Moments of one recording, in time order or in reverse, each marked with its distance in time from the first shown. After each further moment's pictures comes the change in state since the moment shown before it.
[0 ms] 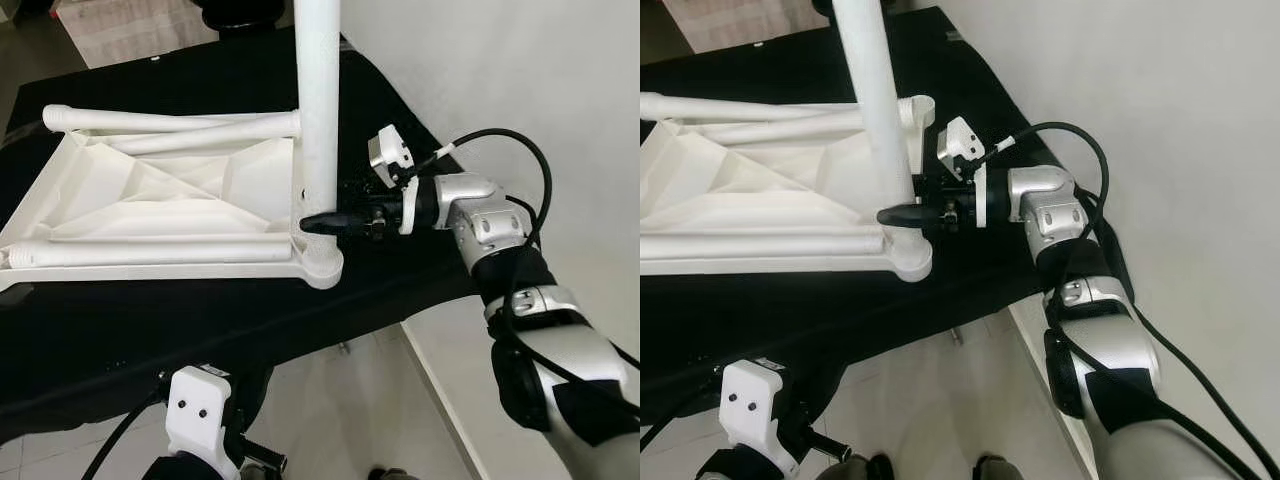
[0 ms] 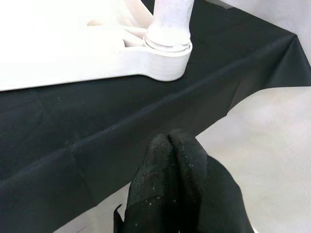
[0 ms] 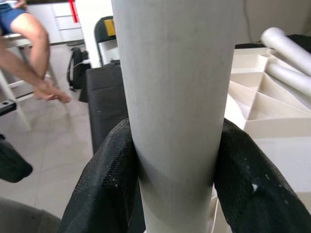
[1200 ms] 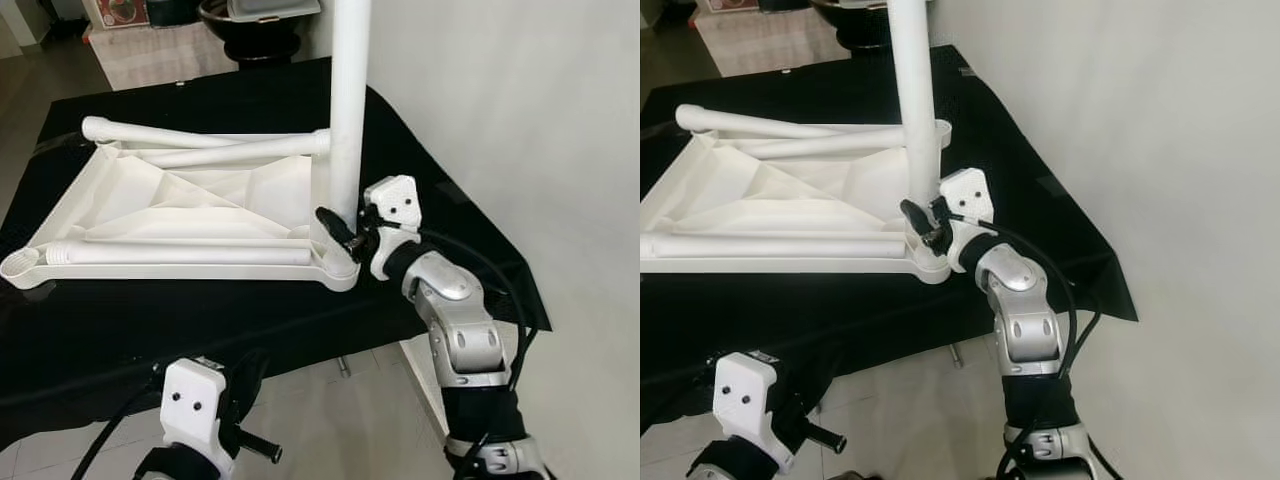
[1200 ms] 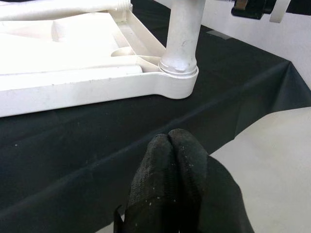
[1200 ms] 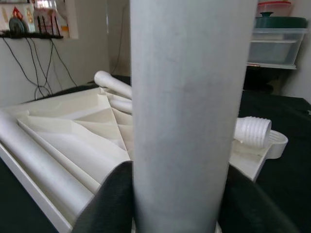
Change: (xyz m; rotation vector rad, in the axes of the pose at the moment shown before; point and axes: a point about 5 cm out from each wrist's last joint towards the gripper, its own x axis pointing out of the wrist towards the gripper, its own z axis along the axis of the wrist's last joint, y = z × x) left arm 0.004 0.002 0.004 0.012 -0.036 -0.002; right arm 0.015 0.051 -0.033 0.046 0.022 -0.854
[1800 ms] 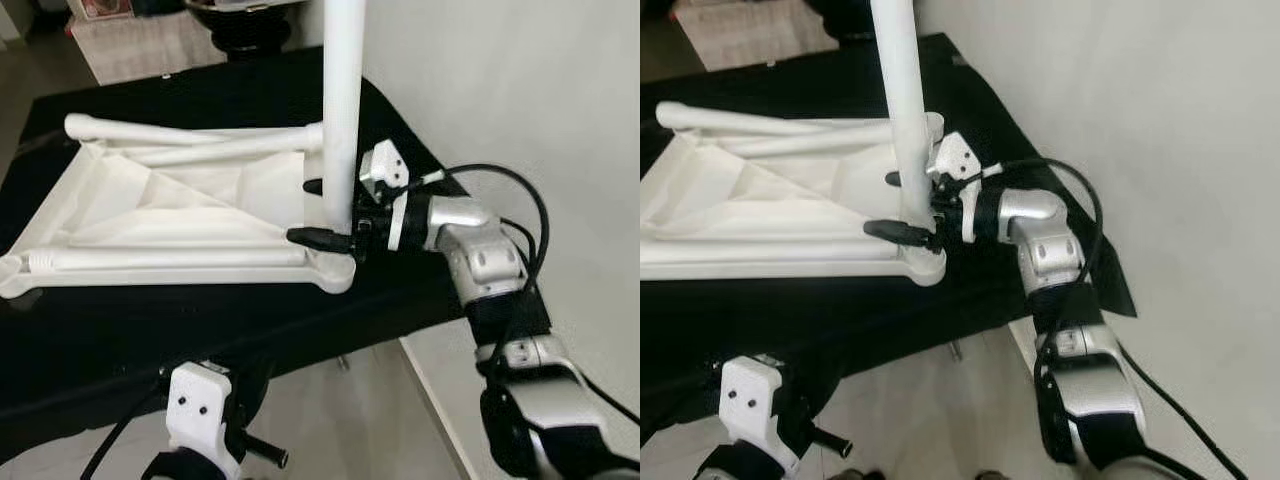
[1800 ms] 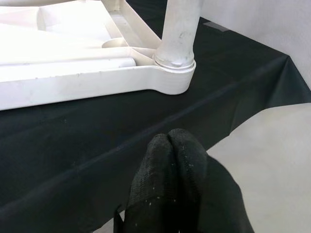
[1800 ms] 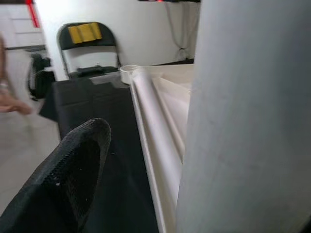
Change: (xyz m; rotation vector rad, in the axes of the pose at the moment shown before) left arm -0.002 -0.003 -0.001 -0.017 0.008 0.002; right arm 0.024 -0.028 0.031 -0.025 -0.056 0.696
